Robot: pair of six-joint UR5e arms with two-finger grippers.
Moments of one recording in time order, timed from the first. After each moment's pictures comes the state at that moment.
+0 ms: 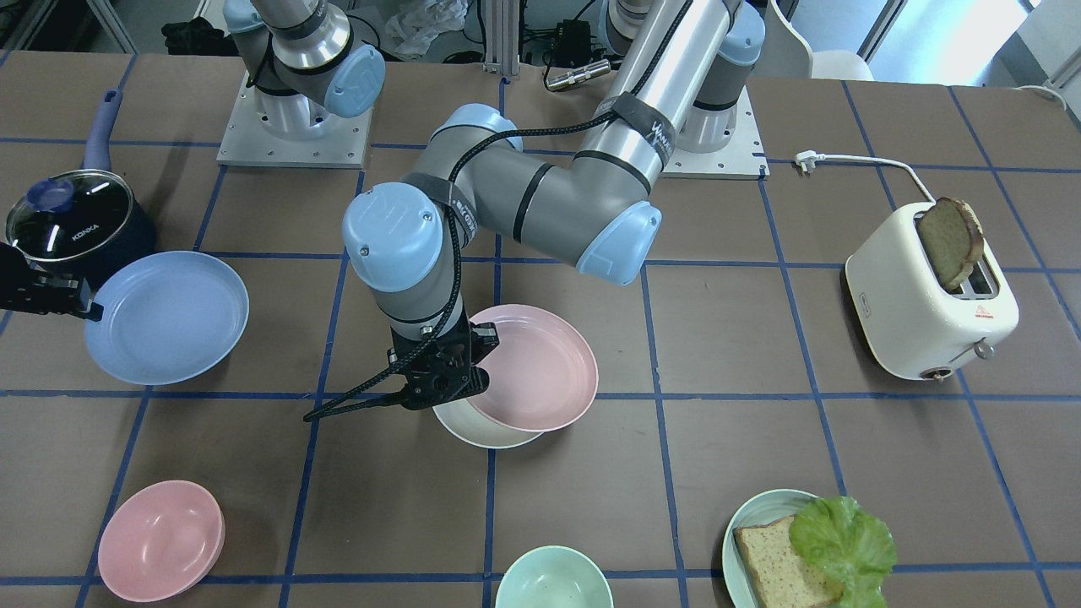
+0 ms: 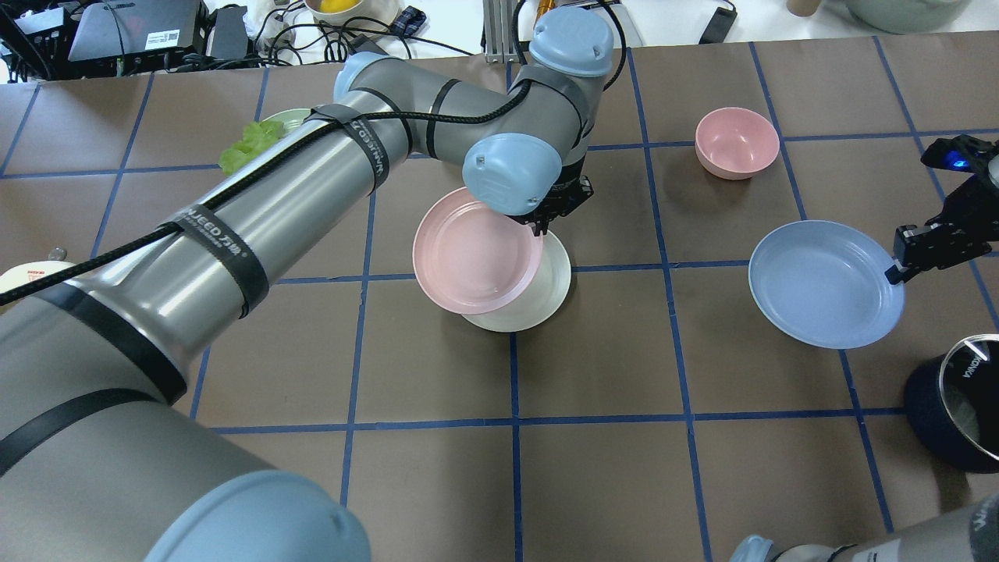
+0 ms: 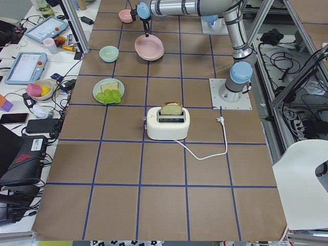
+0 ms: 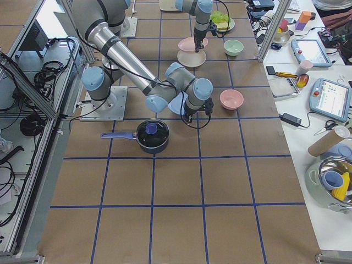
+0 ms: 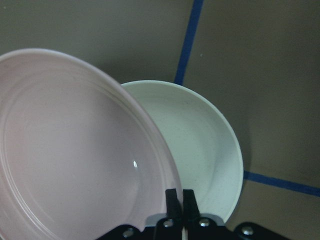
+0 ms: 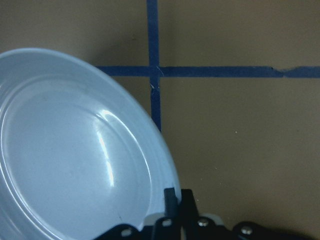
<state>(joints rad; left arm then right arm) -2.06 -2.20 -1.27 -1.31 1.64 -0.75 0.95 -1.30 1.80 -1.81 -1.48 -0.63</state>
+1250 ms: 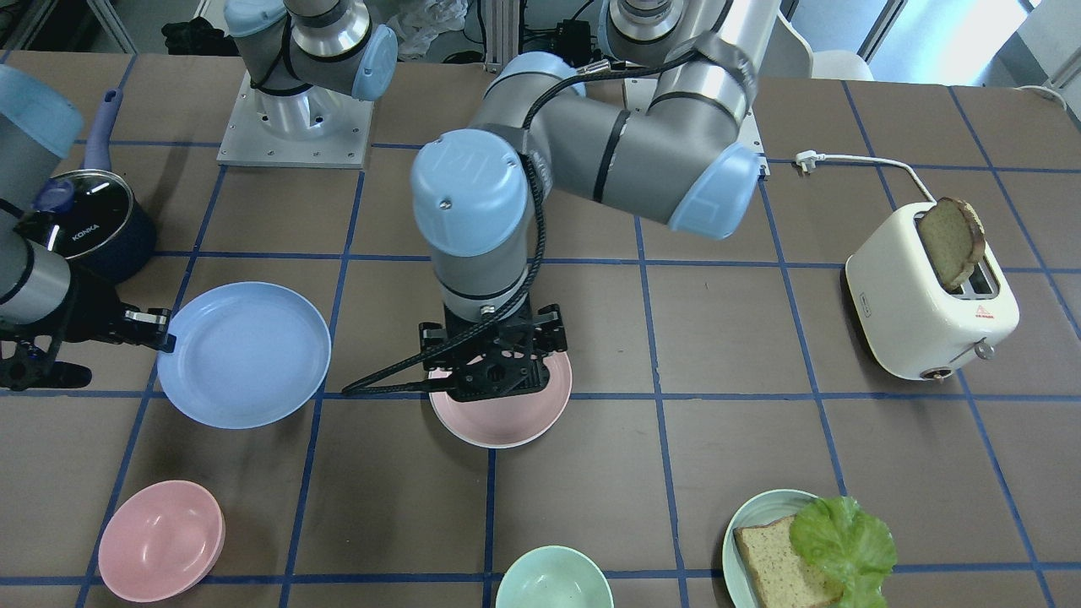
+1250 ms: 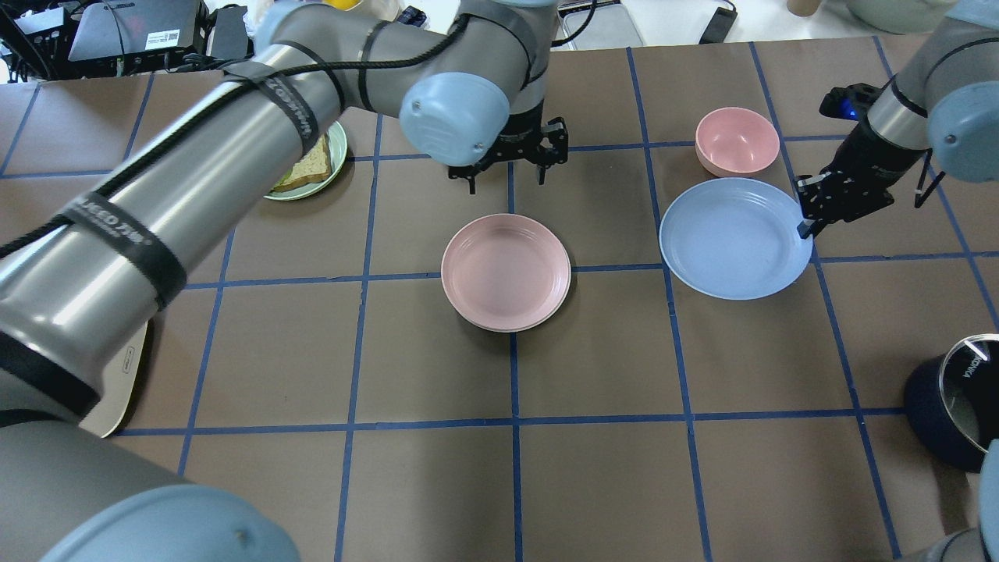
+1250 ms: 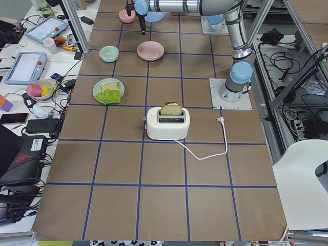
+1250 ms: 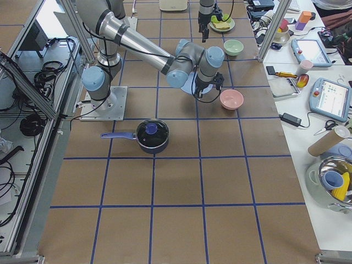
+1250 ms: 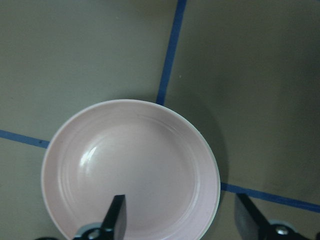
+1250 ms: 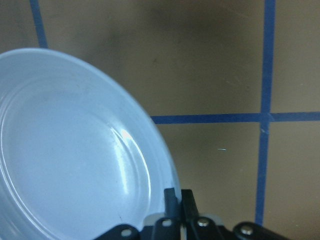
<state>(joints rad) -1.94 -2.06 -1.26 -1.40 1.63 -0.46 1.24 -1.30 1.73 -1.80 -1.47 -0.28</state>
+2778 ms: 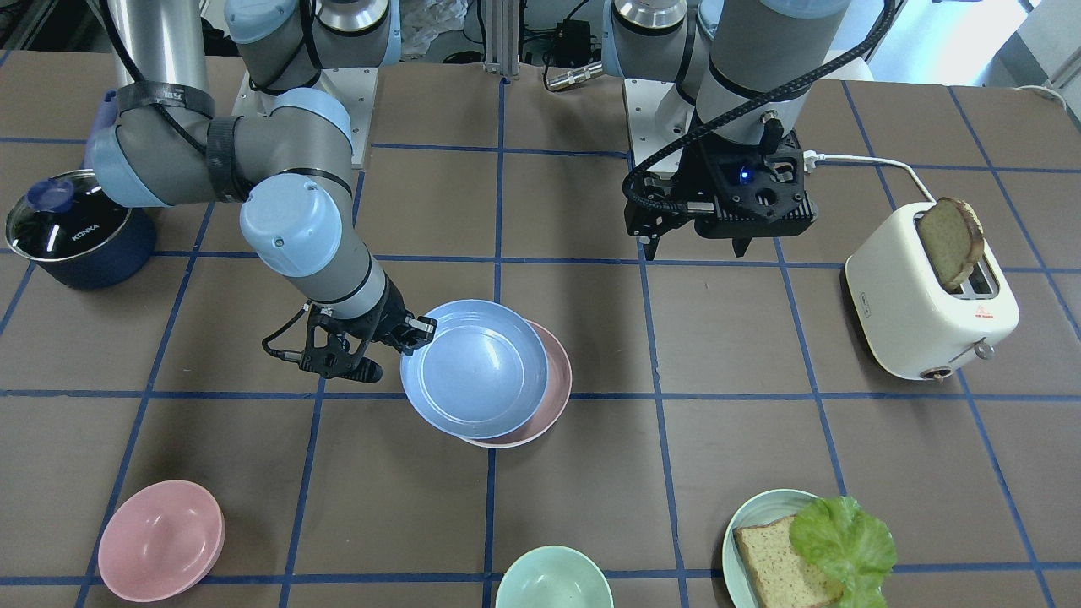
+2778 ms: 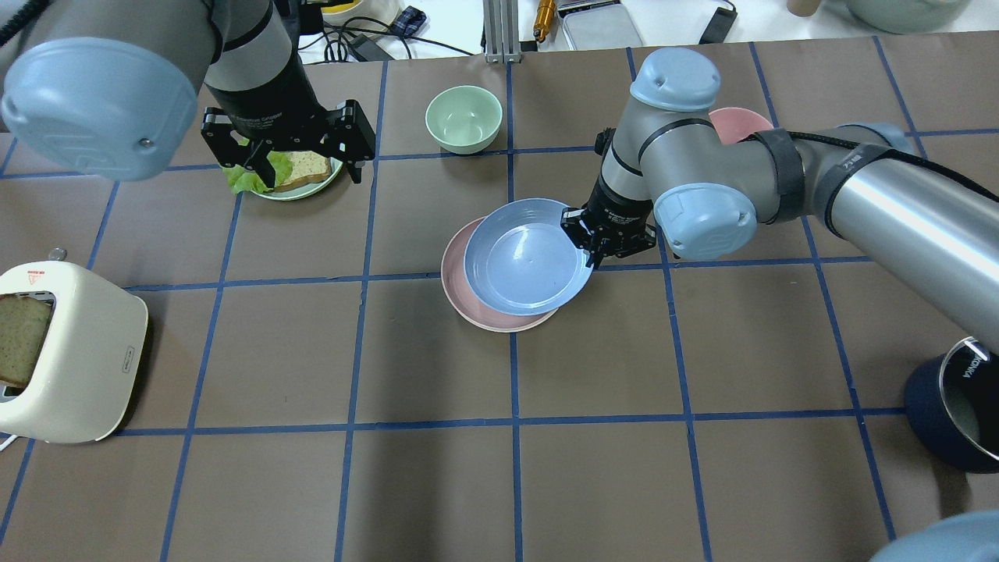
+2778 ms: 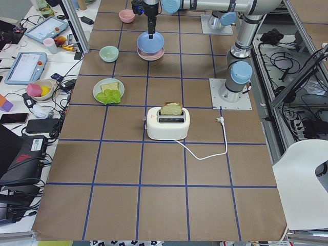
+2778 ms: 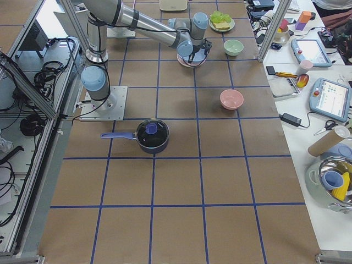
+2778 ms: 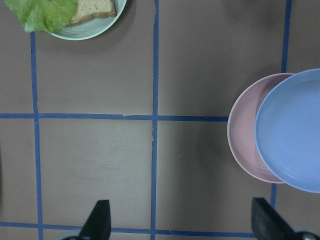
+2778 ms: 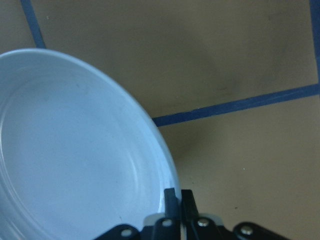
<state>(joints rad) -1.67 -1.64 -1.54 -1.49 1.62 -0.14 1.71 -1.25 1.81 -2.06 -1.37 0.38</state>
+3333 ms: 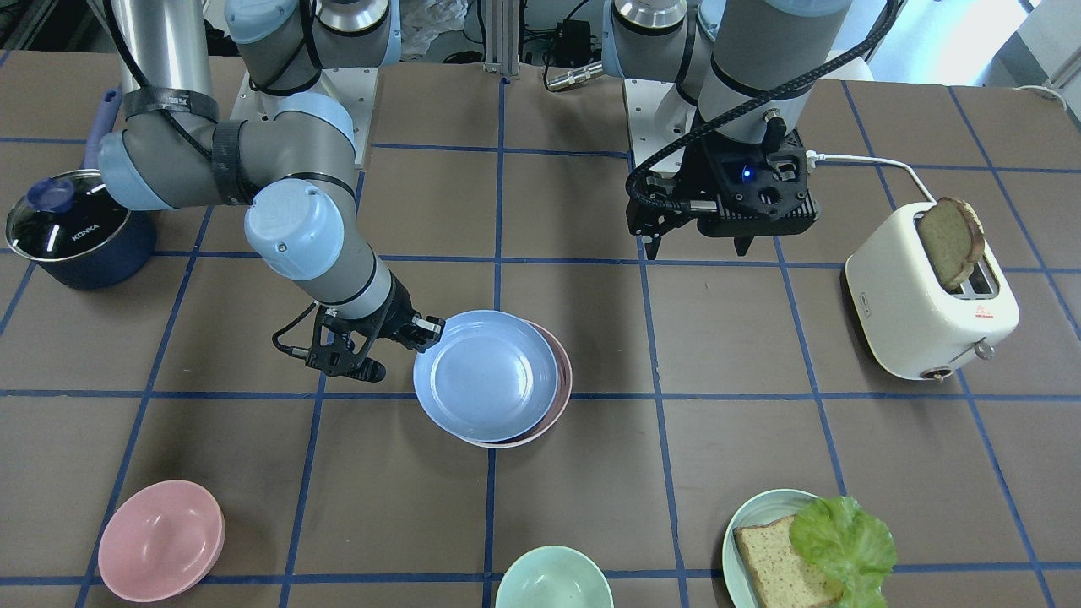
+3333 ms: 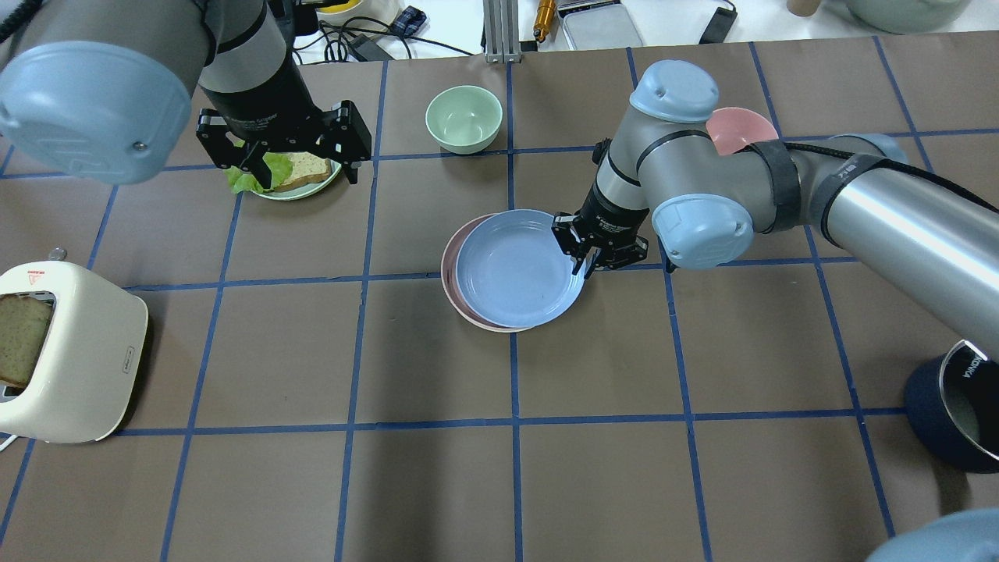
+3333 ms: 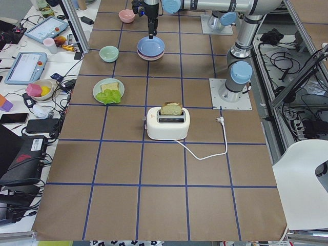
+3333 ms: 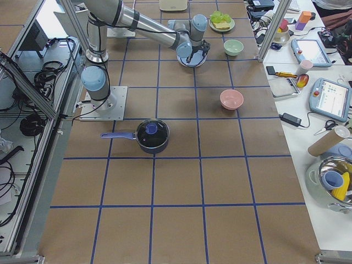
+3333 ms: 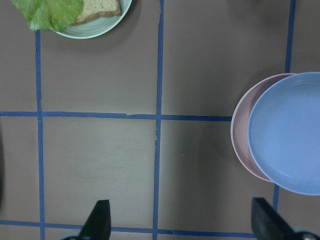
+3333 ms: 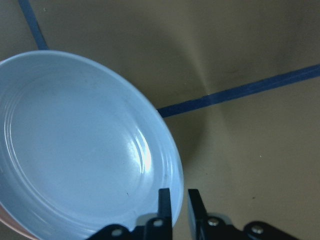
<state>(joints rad) -1.67 -1.64 -1.54 -1.49 1.62 -0.14 1.71 -1.25 1.82 -2.06 -1.35 0.42</state>
